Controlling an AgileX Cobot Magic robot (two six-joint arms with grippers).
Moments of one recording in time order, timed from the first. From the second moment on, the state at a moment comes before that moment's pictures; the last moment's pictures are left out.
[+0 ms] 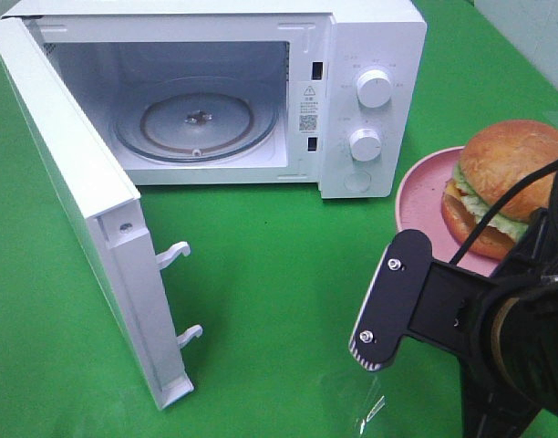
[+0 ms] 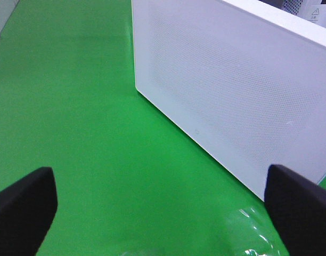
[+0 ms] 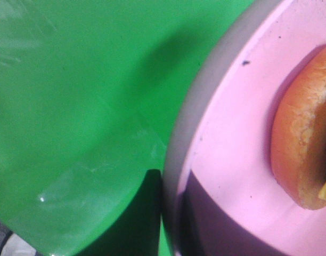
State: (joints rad) left arm 0.08 -0.01 -0.50 -0.25 1.04 0.19; right arm 1.22 1.39 -0.57 -0.85 0.94 0.62
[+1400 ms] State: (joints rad) left arm 0.08 -0.01 -0.50 -0.25 1.04 0.19; right arm 1.22 1.39 -0.57 -0.94 0.72 0.16
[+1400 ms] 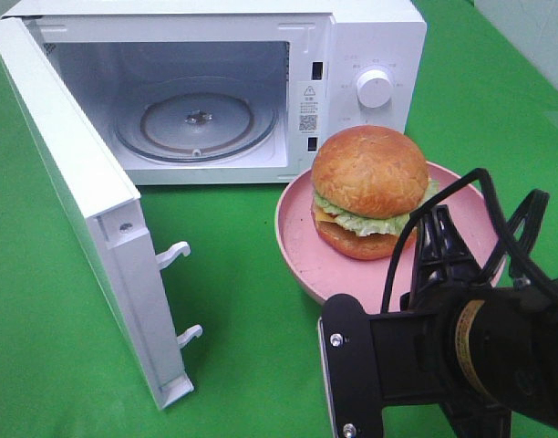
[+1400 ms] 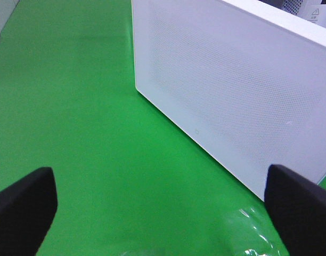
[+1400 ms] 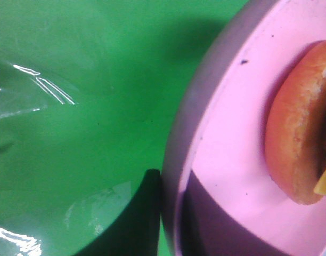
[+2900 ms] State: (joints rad) left arm 0.08 -0.01 -0.50 -0.25 1.04 0.19; right arm 1.00 1.40 -0.56 -0.93 0.41 -0.31
